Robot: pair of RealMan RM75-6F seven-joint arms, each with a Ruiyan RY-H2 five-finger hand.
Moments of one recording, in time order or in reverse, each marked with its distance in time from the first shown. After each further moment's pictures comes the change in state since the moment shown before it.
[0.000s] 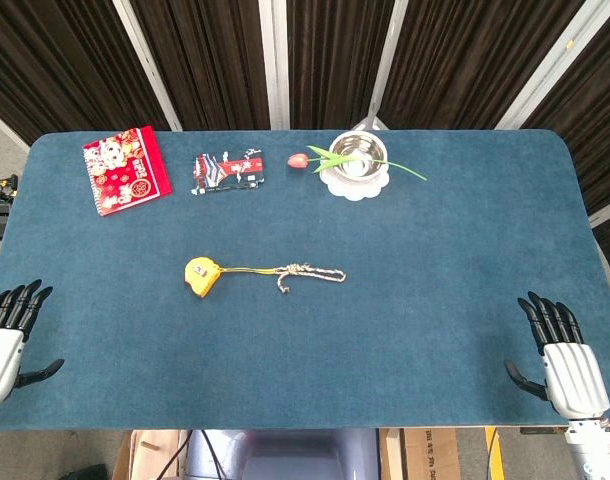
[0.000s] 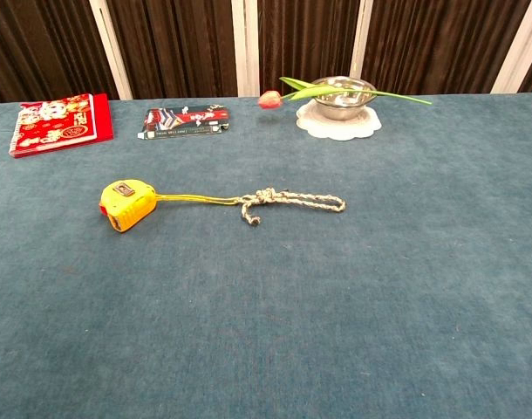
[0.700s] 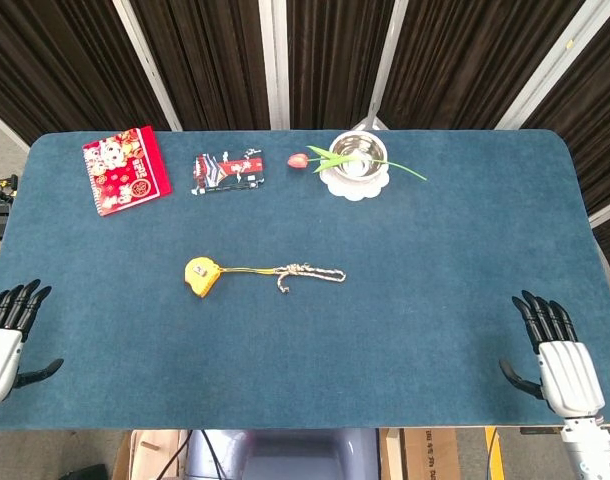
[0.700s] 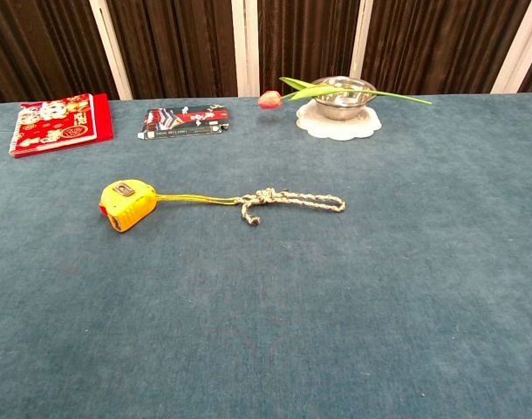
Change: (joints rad) left arm 0.001 0.001 0.000 0.000 0.006 0.005 -0.006; right arm 0.013 0.005 0.005 -0.023 -0.009 -0.009 0.007
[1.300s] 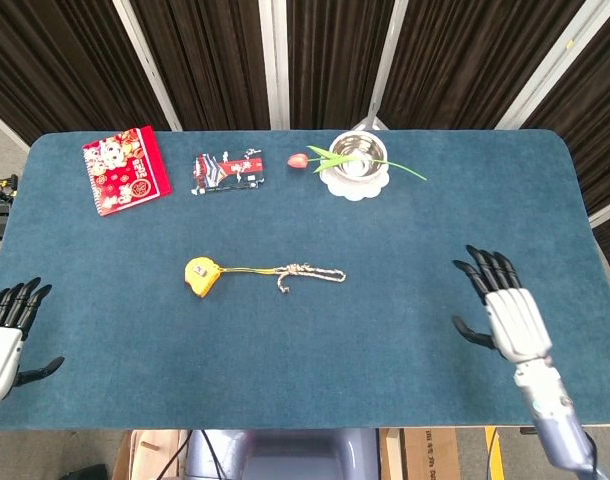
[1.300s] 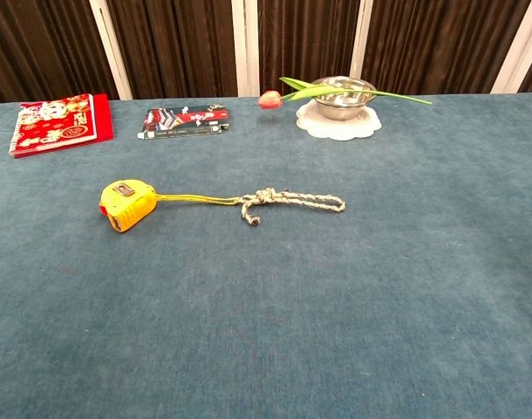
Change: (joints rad) left arm -0.004 -0.001 -0.004 0.003 -0.001 -0.001 -0.010; right arm 0.227 -0.038 0.152 -0.091 0.099 -0.225 -0.086
